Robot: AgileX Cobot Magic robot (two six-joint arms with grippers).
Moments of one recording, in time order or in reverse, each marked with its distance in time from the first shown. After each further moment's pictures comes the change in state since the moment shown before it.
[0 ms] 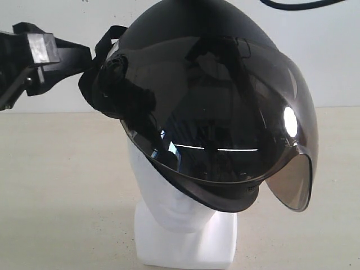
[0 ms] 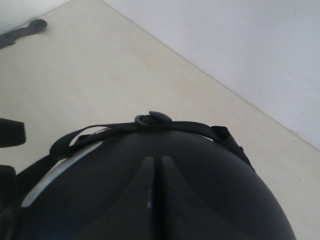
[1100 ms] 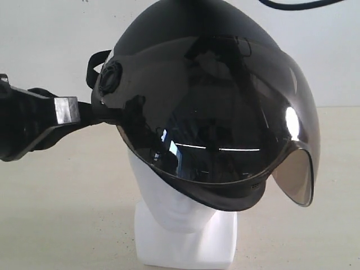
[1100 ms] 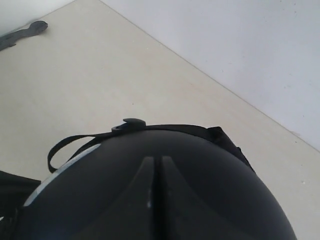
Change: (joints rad) left arm -0.004 0.032 0.111 -0.296 -0.005 0.229; right arm 0.000 0.000 0.000 -0.001 -0.006 0.002
